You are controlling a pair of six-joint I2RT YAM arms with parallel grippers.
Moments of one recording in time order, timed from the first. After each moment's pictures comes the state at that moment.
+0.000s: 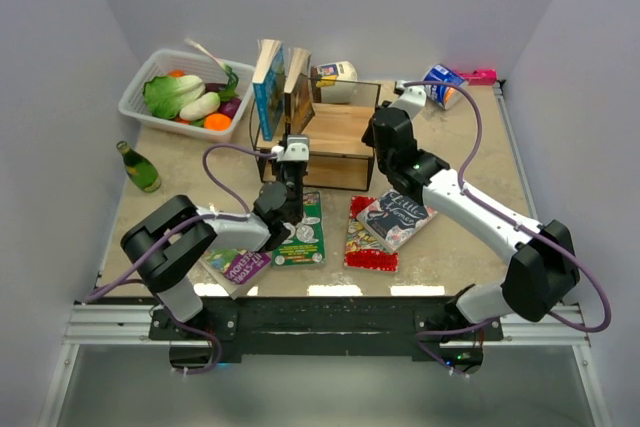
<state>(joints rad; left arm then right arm) -0.85 1.69 0.69 1.36 -0.88 0.36 0.63 1.43 1.15 -0.04 0.63 0.57</state>
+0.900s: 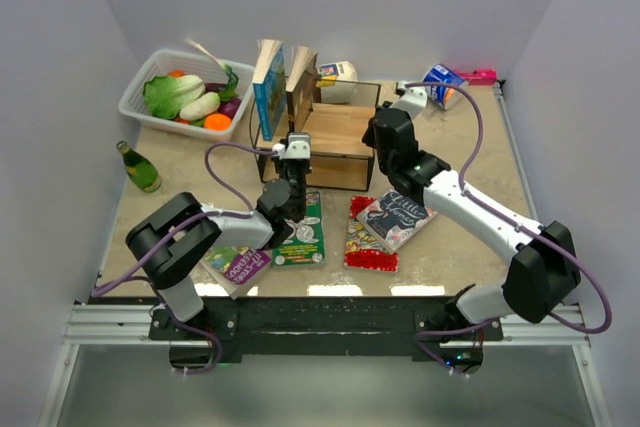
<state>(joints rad) -0.85 1.71 0.72 1.35 -0.87 0.31 0.63 1.43 1.14 -0.03 0.61 0.58</state>
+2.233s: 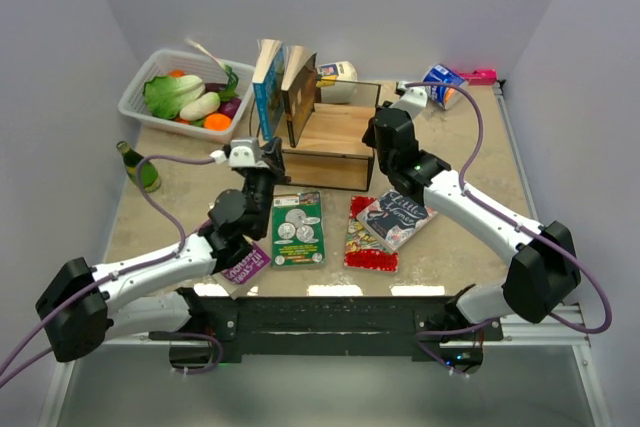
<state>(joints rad) -0.91 1.10 0.59 0.84 -0.81 -0.07 0.63 1.43 1.13 -0.03 0.61 0.58</state>
